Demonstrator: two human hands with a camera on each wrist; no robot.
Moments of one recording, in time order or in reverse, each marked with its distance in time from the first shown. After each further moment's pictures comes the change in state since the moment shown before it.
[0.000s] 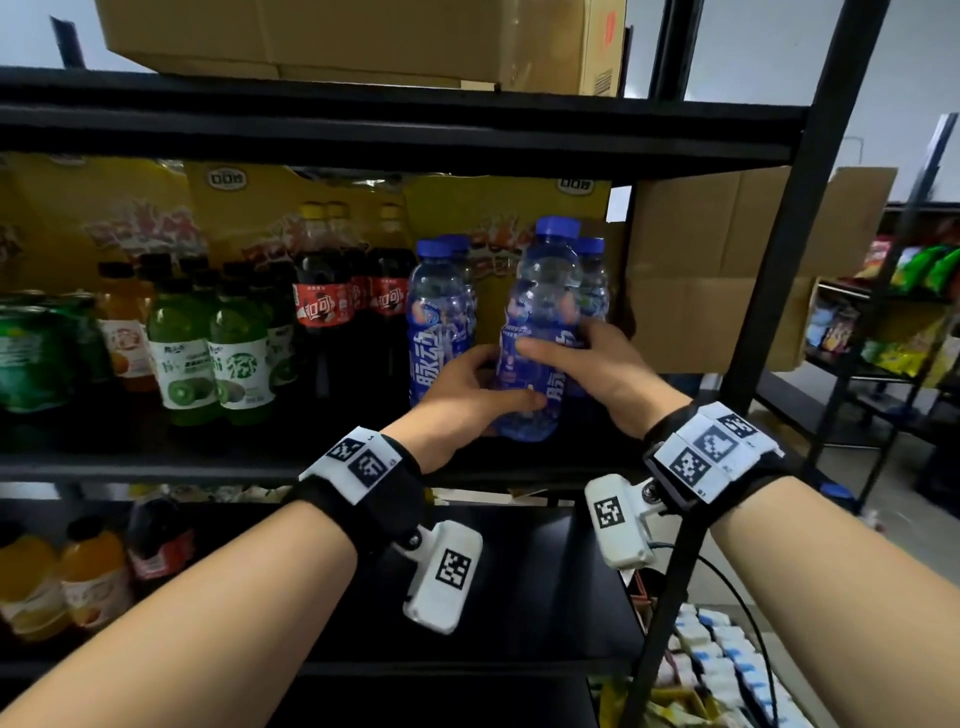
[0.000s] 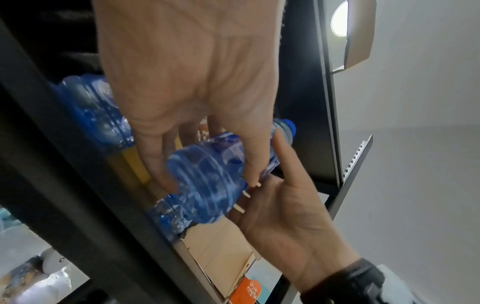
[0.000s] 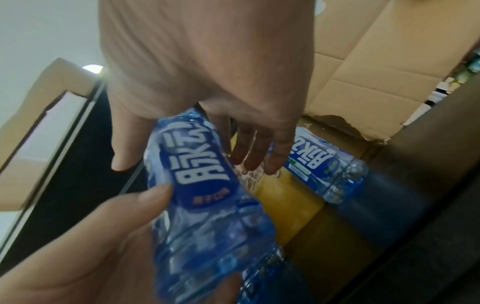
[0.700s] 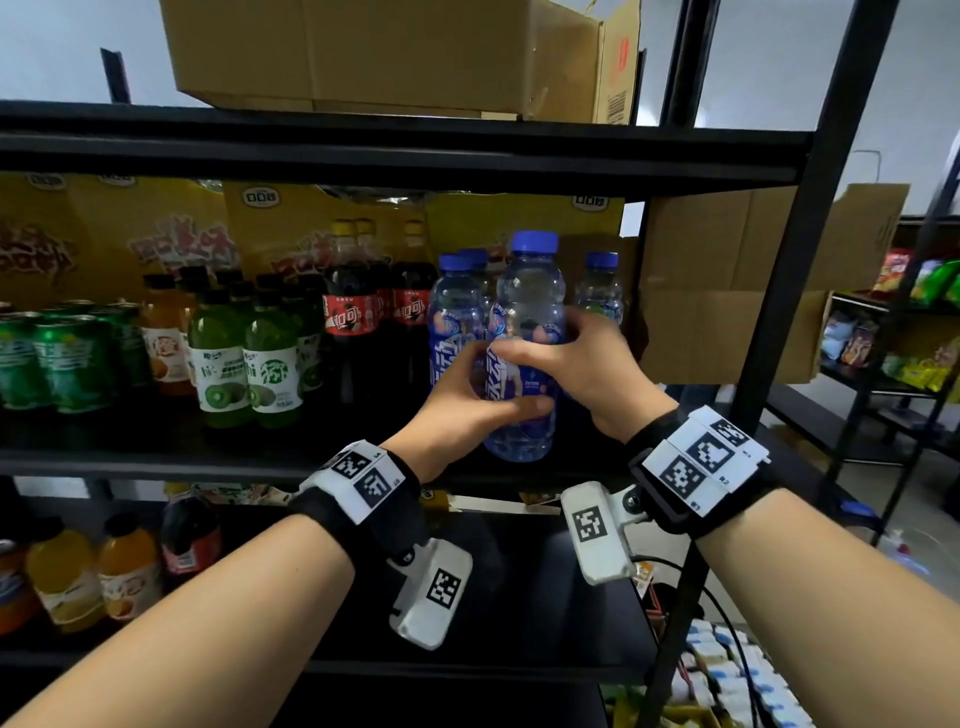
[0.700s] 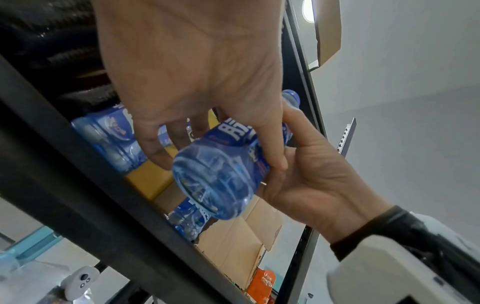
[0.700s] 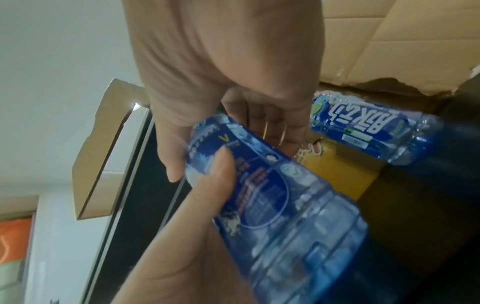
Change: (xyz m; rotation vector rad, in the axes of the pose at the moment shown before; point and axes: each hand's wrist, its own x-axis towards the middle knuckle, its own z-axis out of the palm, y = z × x) left_hand -0.034 0.020 -0.014 0.037 0.013 0.117; right_hand -0.012 -0.029 0.037 -0.095 0.069 -0.138
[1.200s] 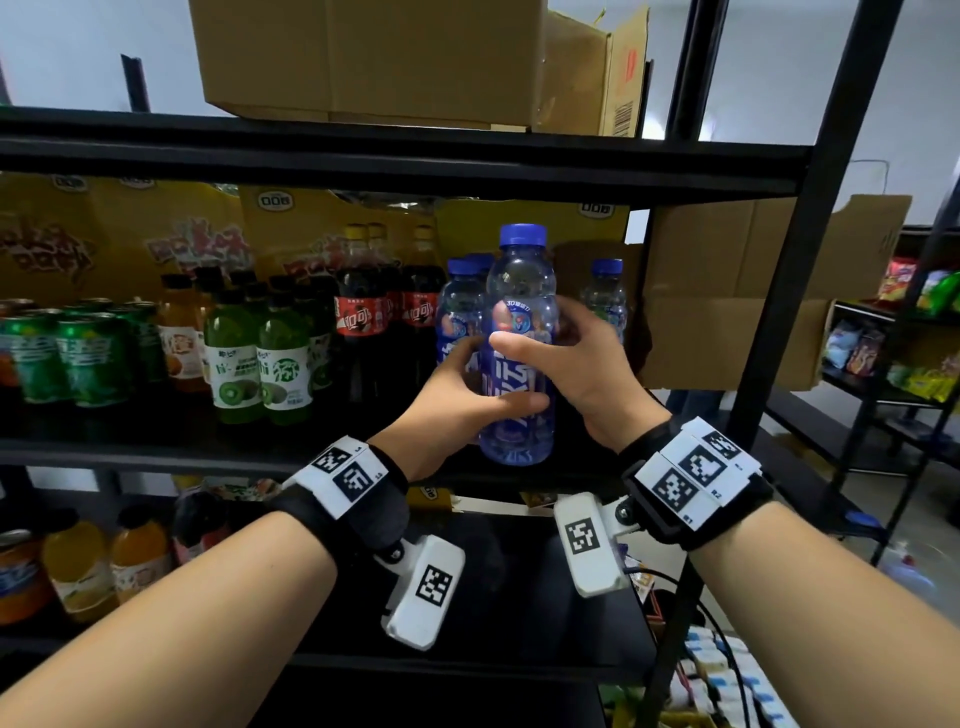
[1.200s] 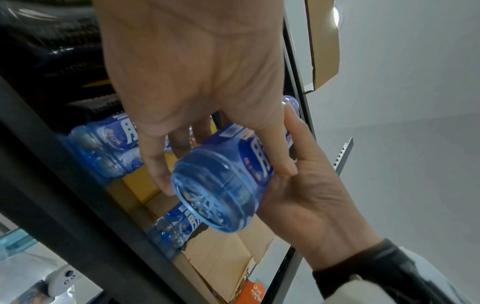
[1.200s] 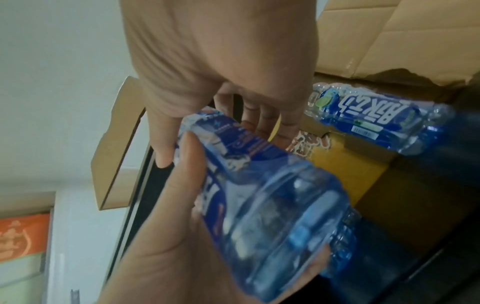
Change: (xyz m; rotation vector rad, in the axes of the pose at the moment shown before) left_hand -0.007 0.007 -0.012 -0.102 -0.017 -0.035; right_hand -0.019 -0.019 0.010 0.114 -0.004 -0.028
